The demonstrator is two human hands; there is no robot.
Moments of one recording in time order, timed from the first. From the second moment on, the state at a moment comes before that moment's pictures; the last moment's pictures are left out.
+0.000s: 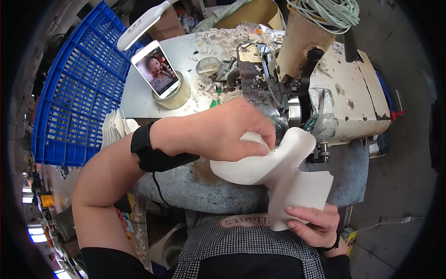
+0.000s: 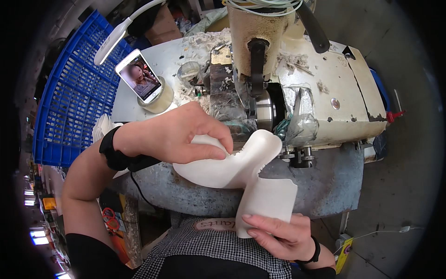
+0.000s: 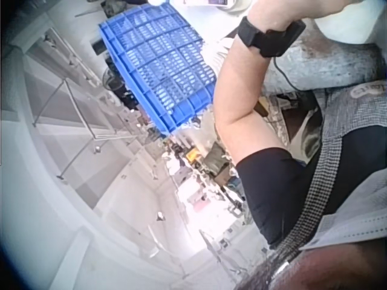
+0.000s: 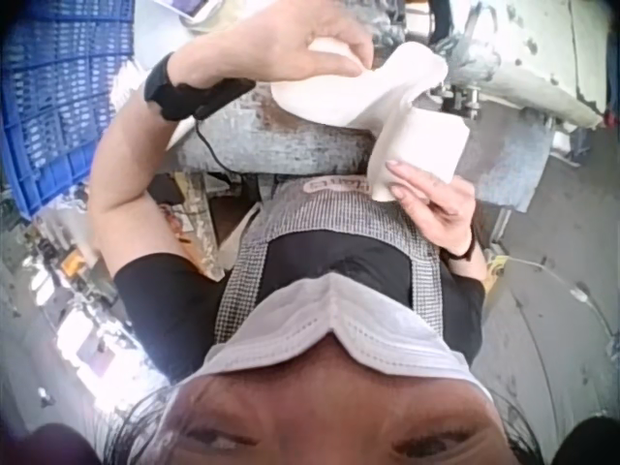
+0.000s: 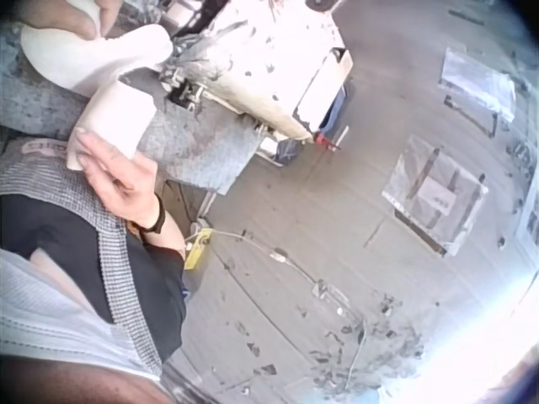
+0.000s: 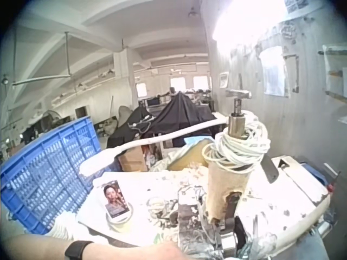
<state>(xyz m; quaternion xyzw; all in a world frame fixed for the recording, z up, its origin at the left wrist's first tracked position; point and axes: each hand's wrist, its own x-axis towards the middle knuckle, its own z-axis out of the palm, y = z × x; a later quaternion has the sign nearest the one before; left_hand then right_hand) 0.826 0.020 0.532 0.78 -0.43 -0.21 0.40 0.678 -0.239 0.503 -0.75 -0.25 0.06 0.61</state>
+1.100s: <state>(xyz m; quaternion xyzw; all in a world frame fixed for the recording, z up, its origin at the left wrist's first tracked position) 0.893 0.015 0.566 0.87 -0.46 -0.16 0.13 0.714 -0.149 0.469 -0.49 -0.25 0.22 0.81</state>
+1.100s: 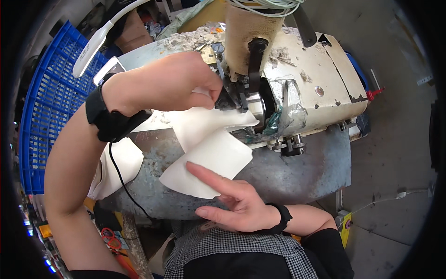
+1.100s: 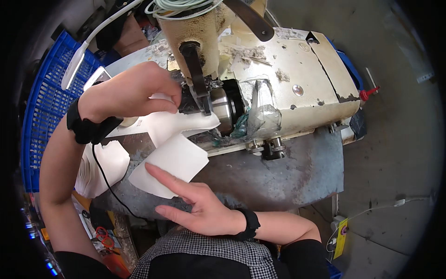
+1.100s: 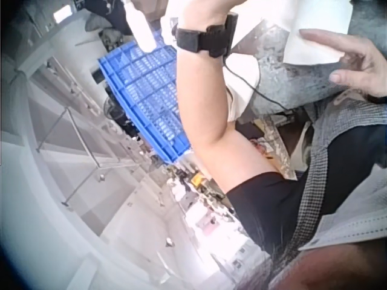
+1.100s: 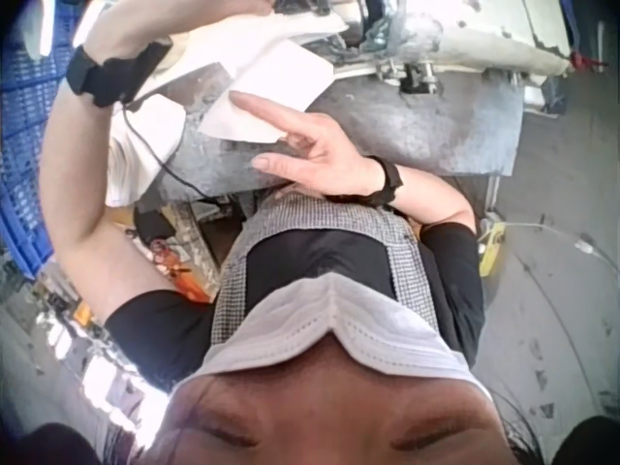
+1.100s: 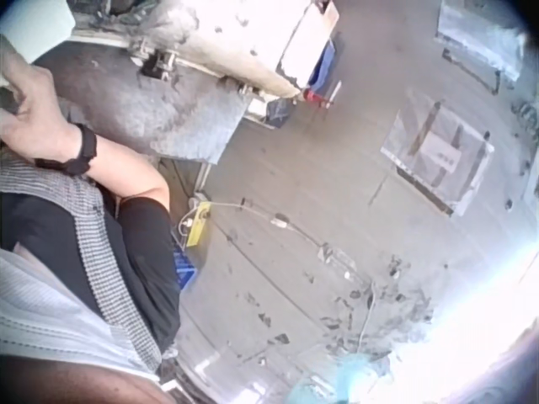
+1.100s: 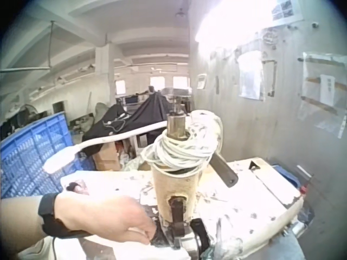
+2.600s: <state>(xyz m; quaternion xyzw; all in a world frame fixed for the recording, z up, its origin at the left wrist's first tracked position) 0.862 -0.001 0.521 0.91 -0.31 -0.06 0.27 0.709 -0.204 0.420 -0.89 -0.23 -0.28 0.29</state>
